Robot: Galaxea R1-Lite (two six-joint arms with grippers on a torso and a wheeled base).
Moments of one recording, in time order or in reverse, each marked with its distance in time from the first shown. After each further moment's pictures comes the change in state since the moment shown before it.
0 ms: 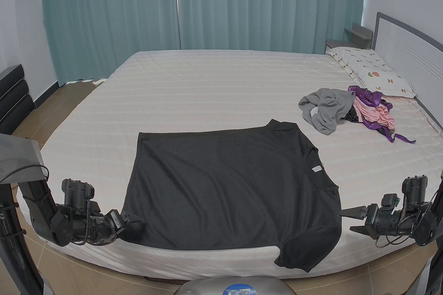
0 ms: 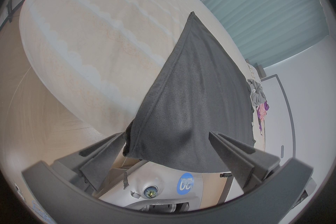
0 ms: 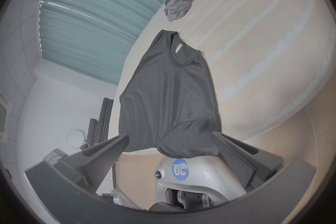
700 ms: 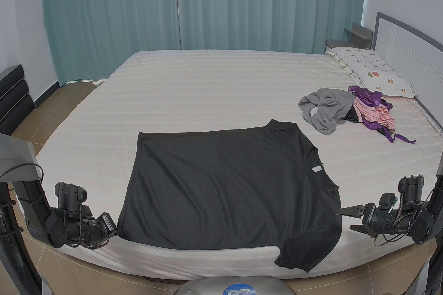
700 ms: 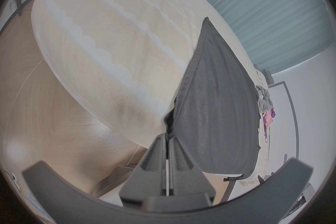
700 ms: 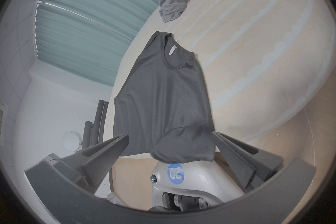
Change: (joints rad) left arm 0.062 -0.004 0.047 -0.007 0.030 -0.004; right arm 0.000 0.050 -0.033 -0.001 -0.047 0.000
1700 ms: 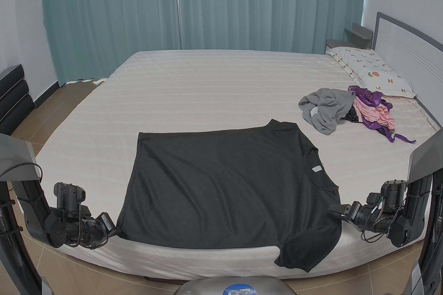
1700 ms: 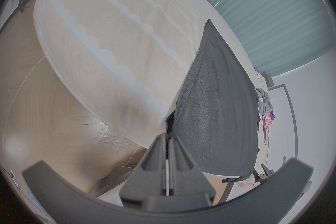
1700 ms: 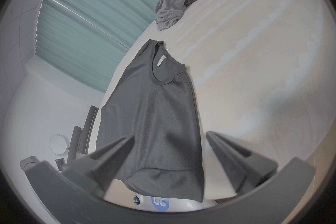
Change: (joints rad) left arm 0.012 -0.001 0.001 0.000 -0.007 -0.006; right arm 0.044 0.330 -0.084 -0.349 -0.142 0.012
